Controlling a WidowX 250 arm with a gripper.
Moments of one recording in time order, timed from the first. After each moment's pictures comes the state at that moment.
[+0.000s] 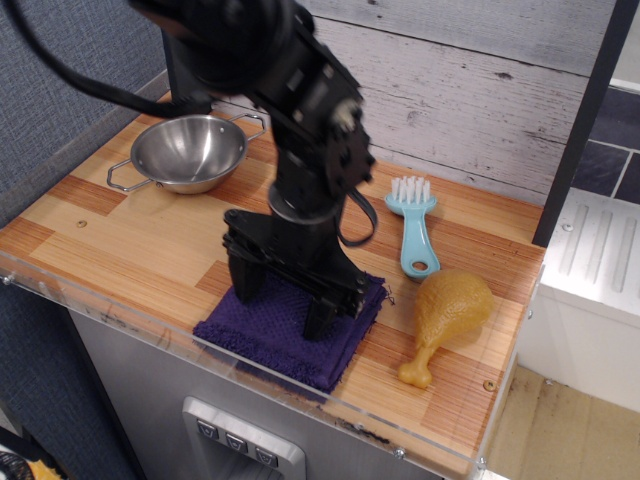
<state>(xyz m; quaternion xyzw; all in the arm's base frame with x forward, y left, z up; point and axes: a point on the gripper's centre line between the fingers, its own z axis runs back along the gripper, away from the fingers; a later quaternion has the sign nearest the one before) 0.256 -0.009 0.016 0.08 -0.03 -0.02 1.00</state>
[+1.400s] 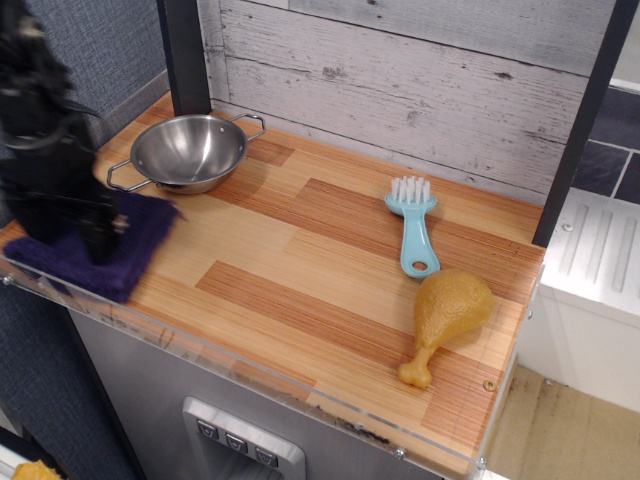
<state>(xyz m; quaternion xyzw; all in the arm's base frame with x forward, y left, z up) 0.209 0.198 0.018 0.04 -0.01 0.09 1.00</state>
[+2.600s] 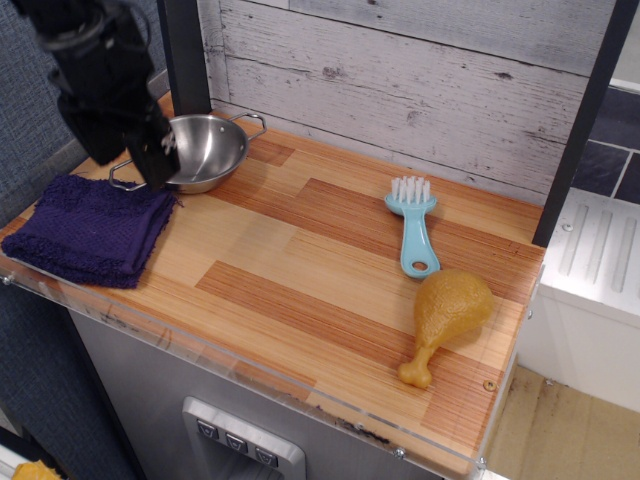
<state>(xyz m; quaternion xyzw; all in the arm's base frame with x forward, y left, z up) 0.270 0.126 0.094 -0.01 -0.10 -0.06 0.99</state>
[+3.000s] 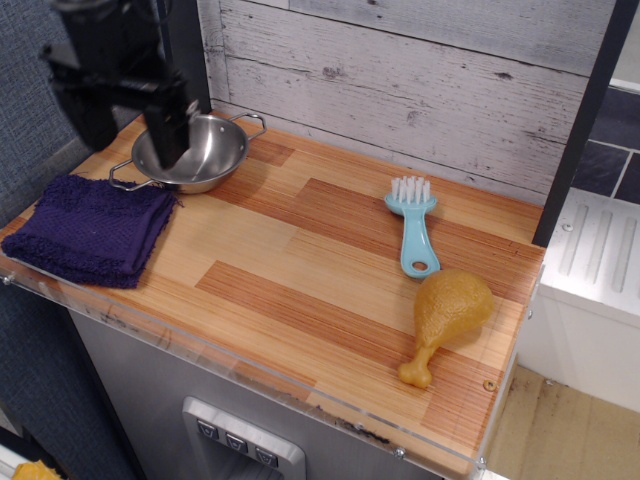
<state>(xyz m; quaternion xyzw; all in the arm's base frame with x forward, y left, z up) 0.266 0.105 0.119 0.01 -0.09 0.04 1.00</state>
